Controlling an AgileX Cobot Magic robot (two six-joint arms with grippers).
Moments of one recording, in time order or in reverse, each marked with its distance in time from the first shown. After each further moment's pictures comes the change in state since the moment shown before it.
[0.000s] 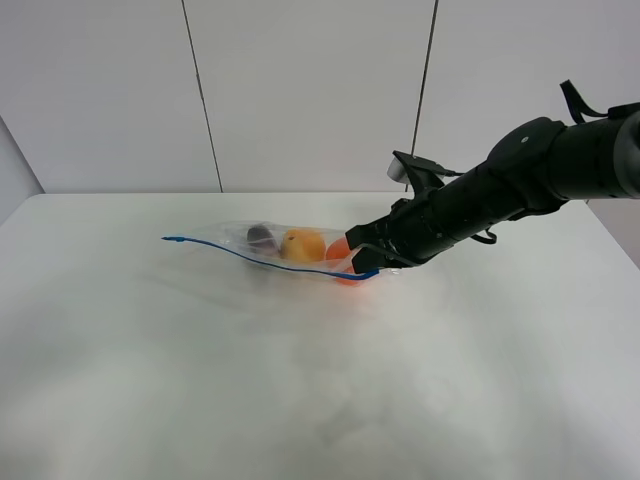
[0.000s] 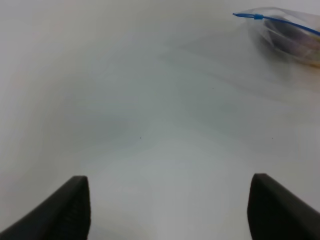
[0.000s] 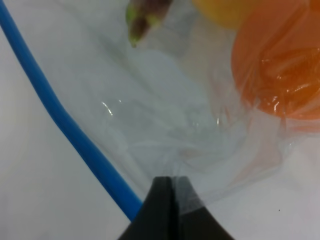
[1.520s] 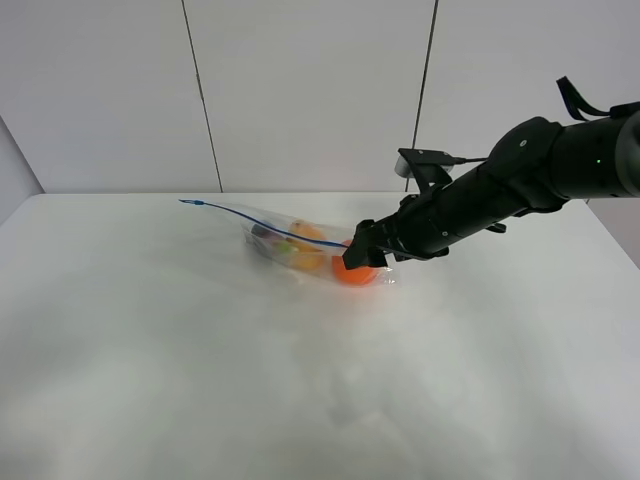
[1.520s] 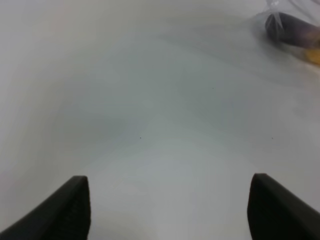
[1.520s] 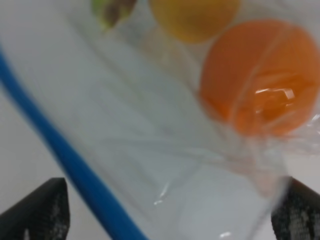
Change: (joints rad) left arm 0.000 0.000 0.000 -0.001 0.000 0.000; right arm 0.000 -0.003 0.000 -0.159 -0.109 0.063
